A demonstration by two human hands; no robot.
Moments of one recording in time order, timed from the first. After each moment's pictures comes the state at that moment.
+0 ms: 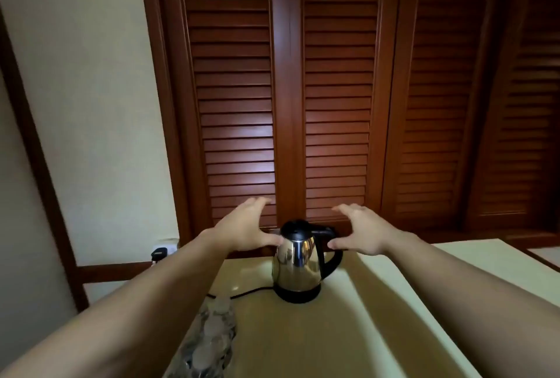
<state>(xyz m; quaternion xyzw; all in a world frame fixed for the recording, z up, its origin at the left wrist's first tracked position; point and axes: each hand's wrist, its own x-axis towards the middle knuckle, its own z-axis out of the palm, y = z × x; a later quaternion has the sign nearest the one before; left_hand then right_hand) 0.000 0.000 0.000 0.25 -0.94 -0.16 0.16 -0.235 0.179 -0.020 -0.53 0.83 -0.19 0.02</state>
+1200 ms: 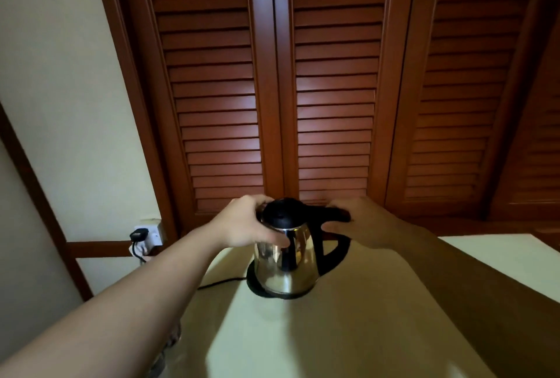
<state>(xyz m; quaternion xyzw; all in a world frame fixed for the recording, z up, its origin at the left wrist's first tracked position) -0.105 0.006 -0.037 0.28 -0.90 -0.27 0.17 -0.343 0.178 -0.048 -0.64 0.71 -0.28 0.08</state>
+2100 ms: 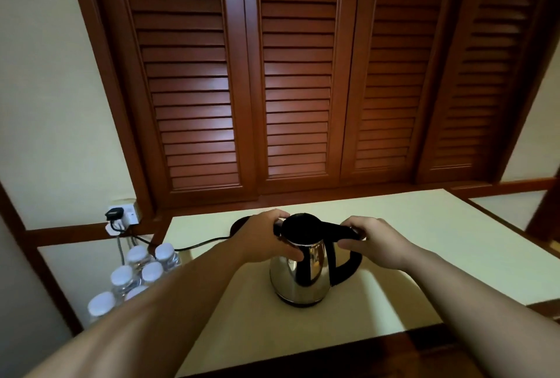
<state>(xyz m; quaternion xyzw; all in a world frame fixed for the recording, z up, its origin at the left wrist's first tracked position) -0.087 0.099 -0.125 0.19 -0.92 -0.31 0.13 -0.283 0.324 -0.126 -0.51 0.80 -0.31 0.10</state>
